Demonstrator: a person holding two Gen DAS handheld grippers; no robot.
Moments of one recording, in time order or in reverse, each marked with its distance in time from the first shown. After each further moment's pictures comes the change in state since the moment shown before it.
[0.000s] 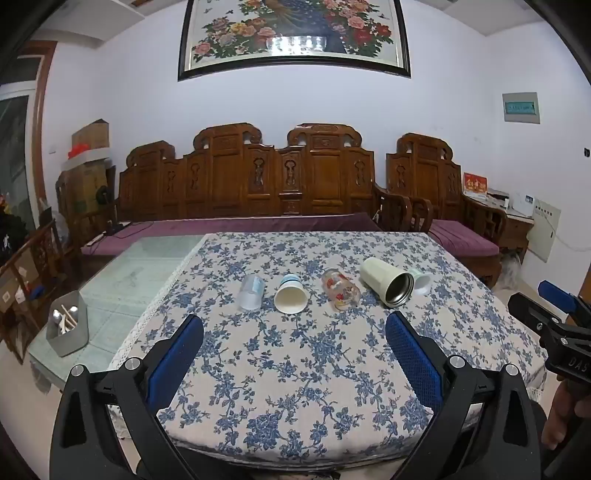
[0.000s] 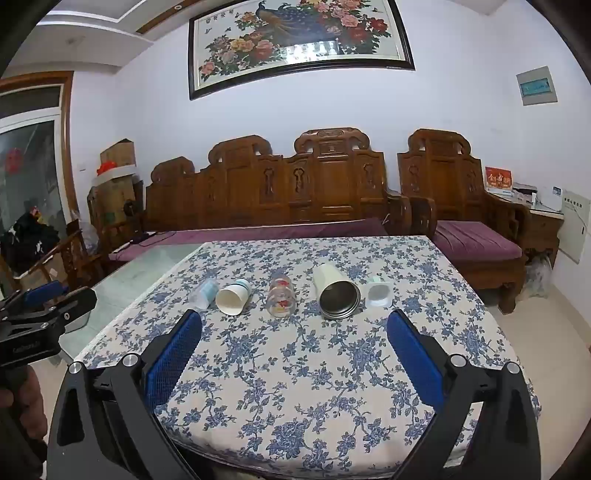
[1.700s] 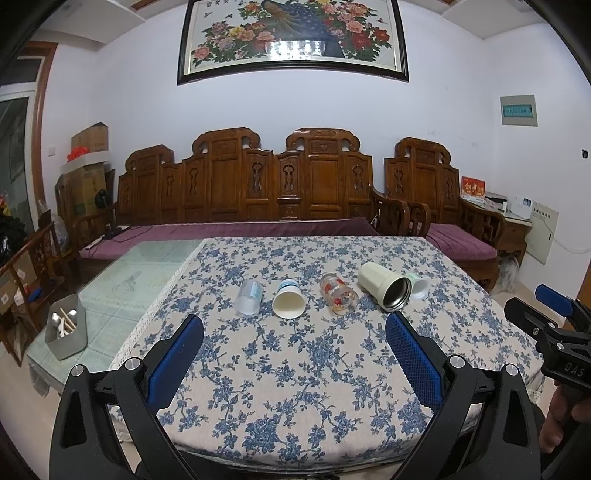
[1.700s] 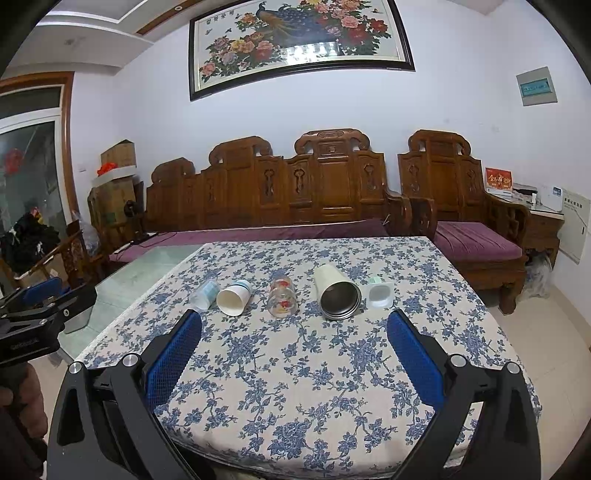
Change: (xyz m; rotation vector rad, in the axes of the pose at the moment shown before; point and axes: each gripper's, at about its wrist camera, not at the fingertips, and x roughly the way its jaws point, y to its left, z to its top) left arm -0.003 0.002 0.004 0.001 -0.019 -0.001; right arm 0.000 0.002 0.001 -0.004 -0.001 0.000
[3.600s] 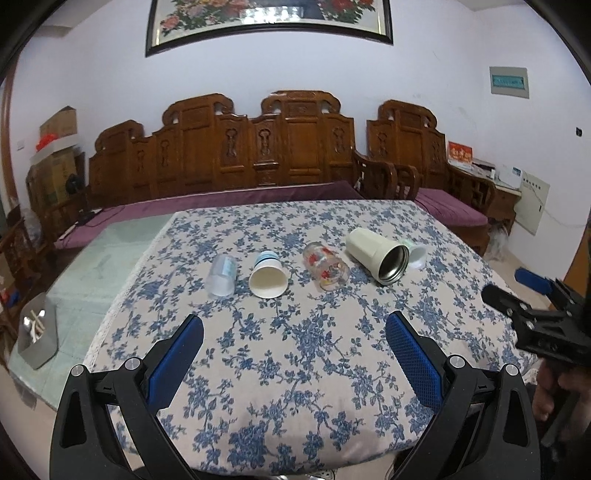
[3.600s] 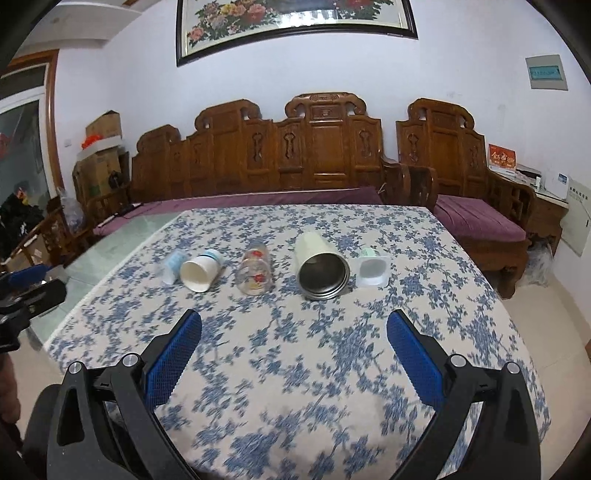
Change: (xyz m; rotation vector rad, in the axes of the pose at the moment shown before) left arm 0.083 -0.008 -0.003 0.058 0.147 -0.083; right arm 0.099 -0.038 -0.010 -0.017 0.140 -0.029
